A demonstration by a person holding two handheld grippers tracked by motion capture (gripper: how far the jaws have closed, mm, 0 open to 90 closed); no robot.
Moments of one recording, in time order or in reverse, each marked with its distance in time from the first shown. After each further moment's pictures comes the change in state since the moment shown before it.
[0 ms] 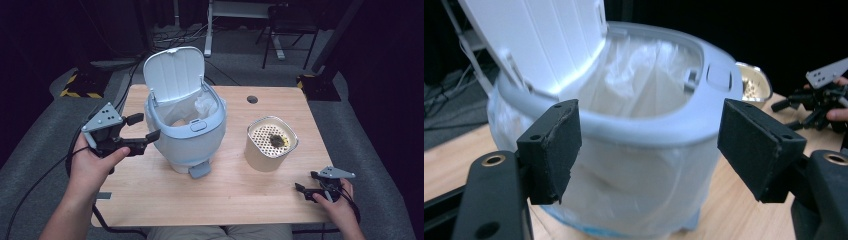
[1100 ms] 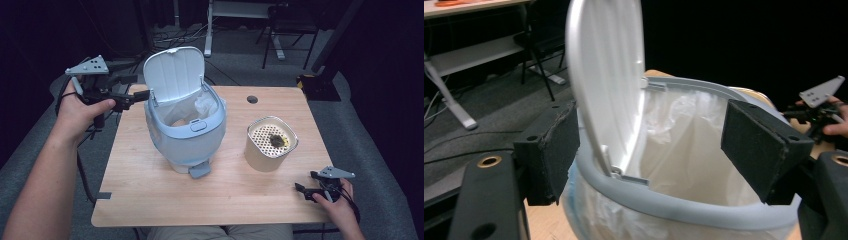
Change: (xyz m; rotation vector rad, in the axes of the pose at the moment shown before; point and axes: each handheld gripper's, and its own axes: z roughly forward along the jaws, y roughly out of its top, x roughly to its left) left arm 0.096 0.050 0.020 -0.022 -0.131 0.038; right arm 0.000 0.000 0.000 0.000 0.002 -0.001
